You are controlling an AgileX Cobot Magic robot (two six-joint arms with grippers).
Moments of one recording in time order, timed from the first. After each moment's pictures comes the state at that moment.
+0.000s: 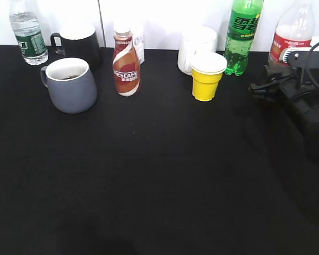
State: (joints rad) left arm 0.02 0.66 -0.34 0.42 -0.52 -0.21; right arm 0.28 1.98 -0.65 0.30 -1.18 -0.12
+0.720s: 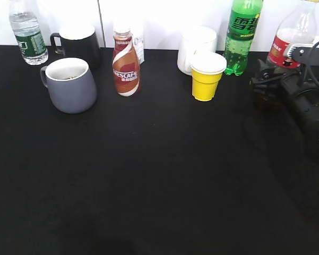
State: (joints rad) left arm 0.02 0.66 -0.34 0.42 -0.52 -0.21; right arm 0.28 1.98 -0.65 0.28 -1.21 -0.06
